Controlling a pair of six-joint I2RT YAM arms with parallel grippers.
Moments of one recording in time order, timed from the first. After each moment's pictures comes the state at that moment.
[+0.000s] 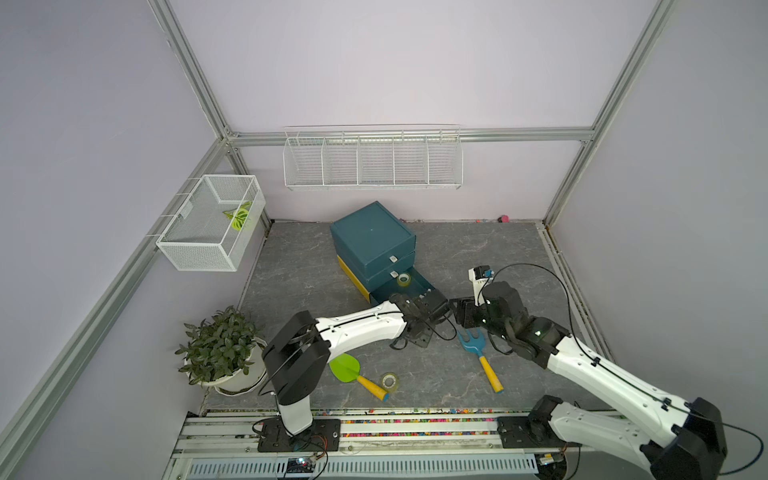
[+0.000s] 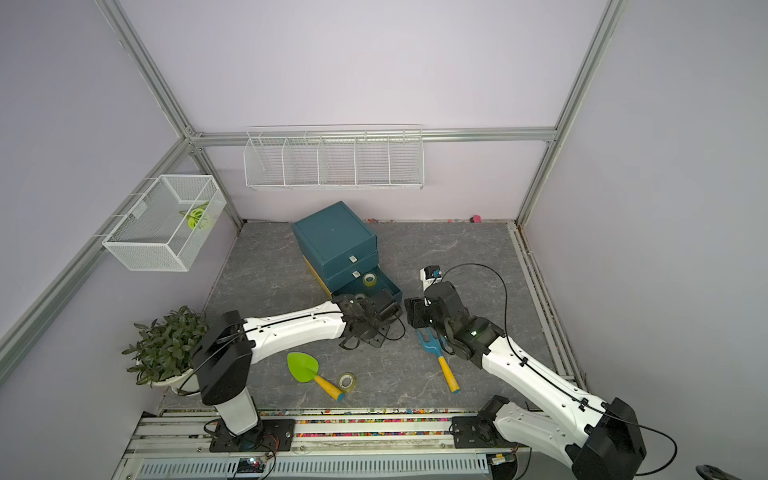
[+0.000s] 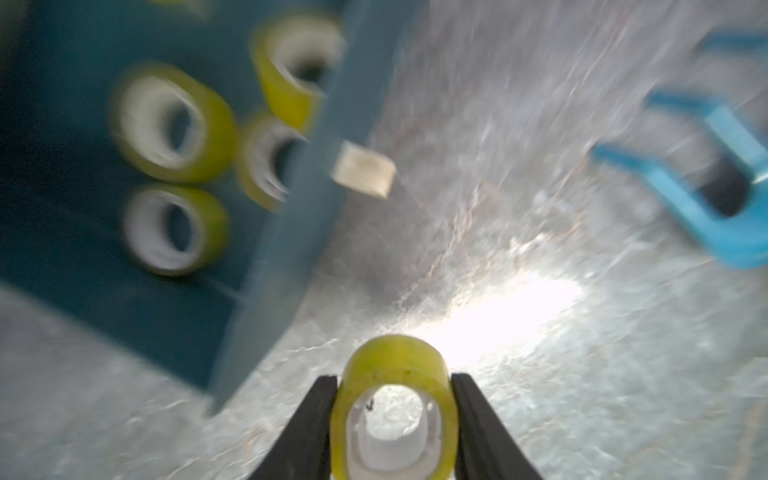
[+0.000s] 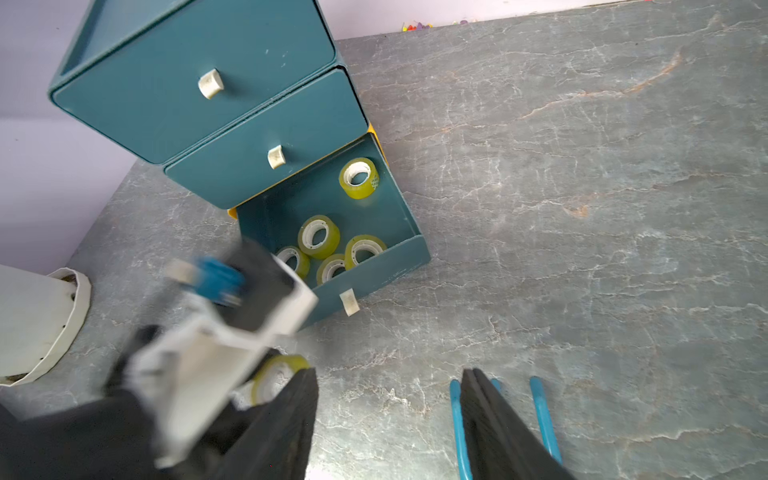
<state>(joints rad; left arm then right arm) -1.06 1.74 1.32 -0.80 -0.25 -0.48 0.69 1.03 0.77 -0.37 0.15 0.46</state>
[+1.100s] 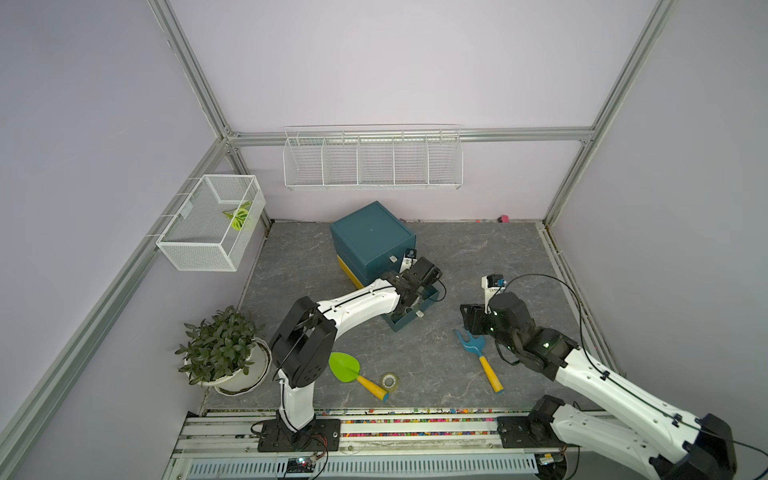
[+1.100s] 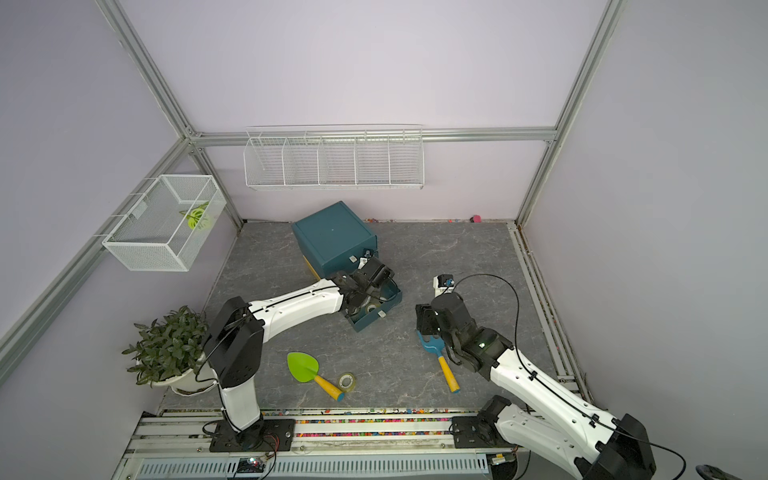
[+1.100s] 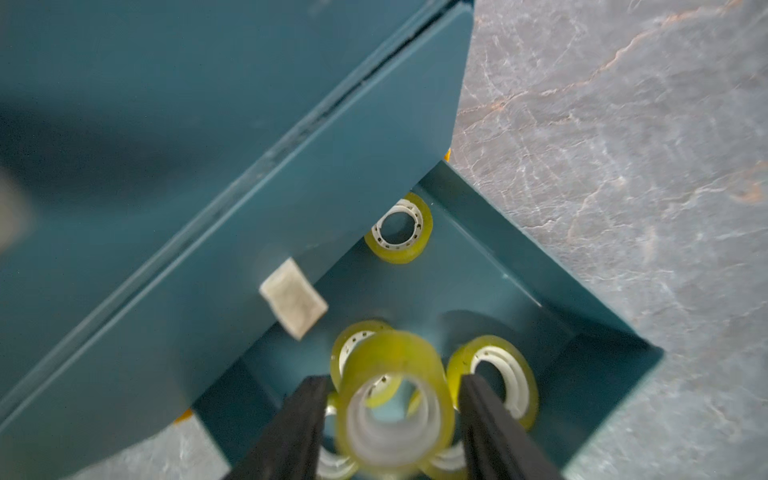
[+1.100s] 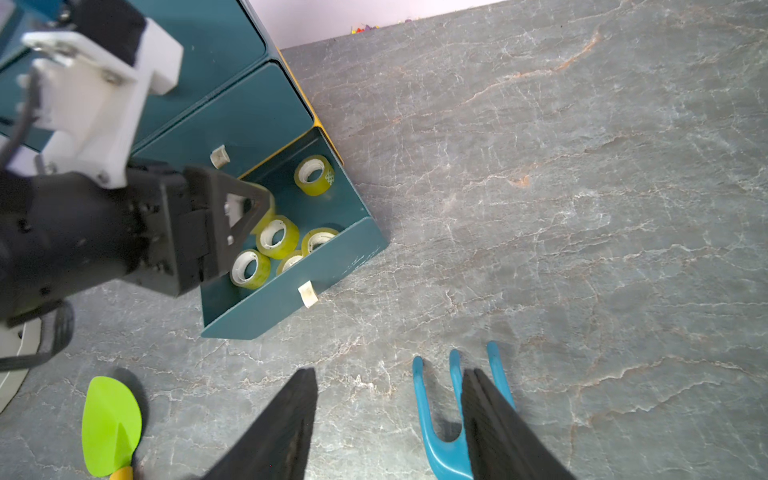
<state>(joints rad) -0.87 1.89 1.43 -0.56 -0.49 -0.52 0.69 0.93 0.68 -0.40 0.24 0.53</state>
